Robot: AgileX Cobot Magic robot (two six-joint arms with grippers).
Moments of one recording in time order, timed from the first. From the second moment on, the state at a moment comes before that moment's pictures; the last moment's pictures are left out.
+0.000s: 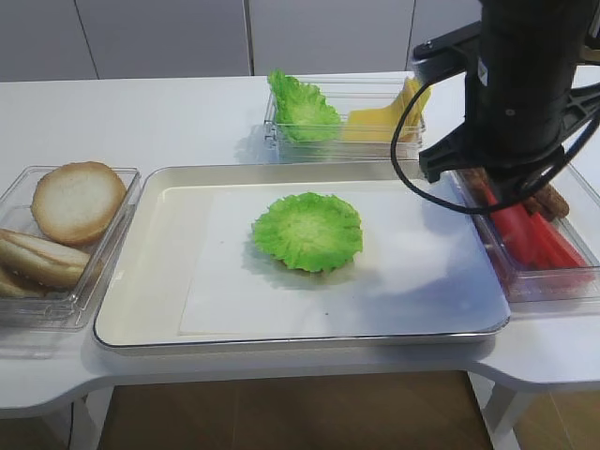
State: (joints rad) left arm -0.07 -0.02 -0.49 -0.04 1.18 0.03; right arm 0.54 1.64 -1.28 -0.33 1.21 0.39
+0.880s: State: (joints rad) left arm -0.07 -0.02 -0.49 -0.04 1.18 0.03; right arm 0.54 1.45 -1.28 -0.30 1.23 0.39
